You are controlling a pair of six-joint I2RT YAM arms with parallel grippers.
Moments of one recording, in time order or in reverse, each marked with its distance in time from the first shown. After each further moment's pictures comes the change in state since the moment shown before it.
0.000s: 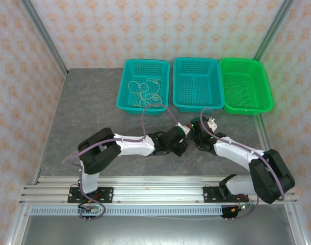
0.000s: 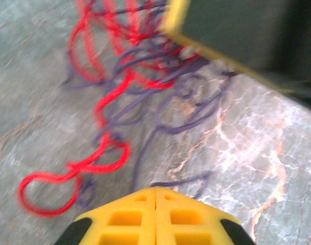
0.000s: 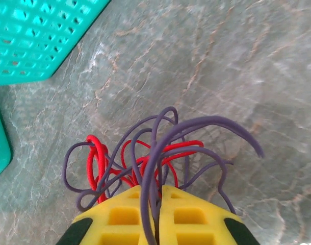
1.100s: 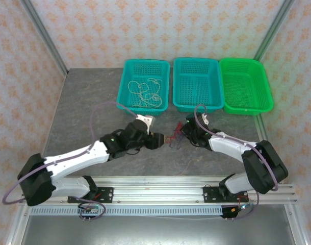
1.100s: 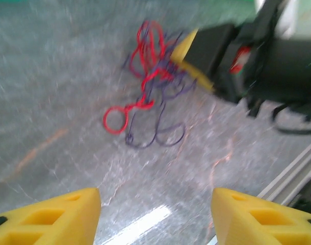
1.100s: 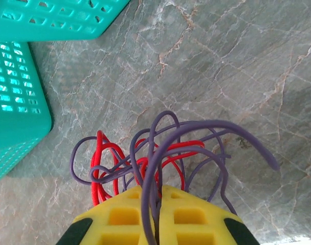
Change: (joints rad) left arm 0.104 -0.593 -0.306 -0.197 0.035 -0.271; right arm 0.021 0.163 0.087 0.140 -0.154 -0.037
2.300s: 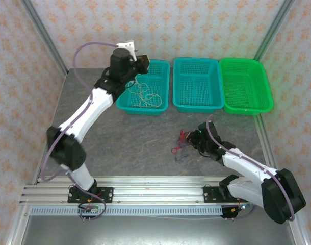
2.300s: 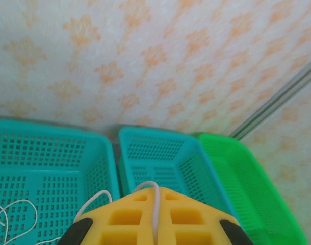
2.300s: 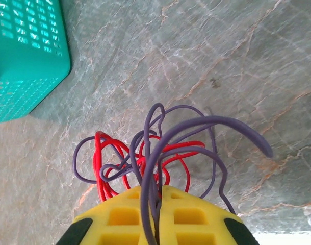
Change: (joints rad) left arm 0.517 0.458 0.937 0.001 0.046 0.188; right arm -0.035 -0.343 -0.207 -0.040 -0.166 -0.136
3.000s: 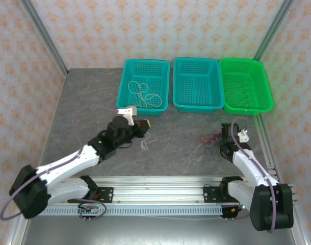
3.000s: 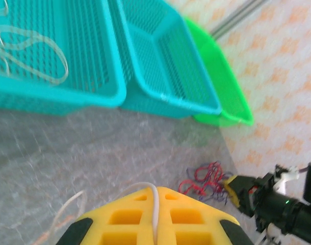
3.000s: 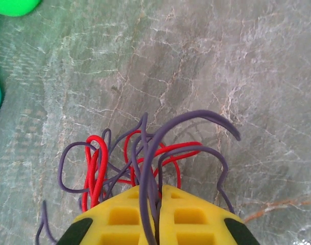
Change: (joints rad) left arm -0.282 -0.749 -1.074 0.249 -0.047 -0.275; right arm -0.438 -0.100 -0.010 -0.264 0.280 0.048
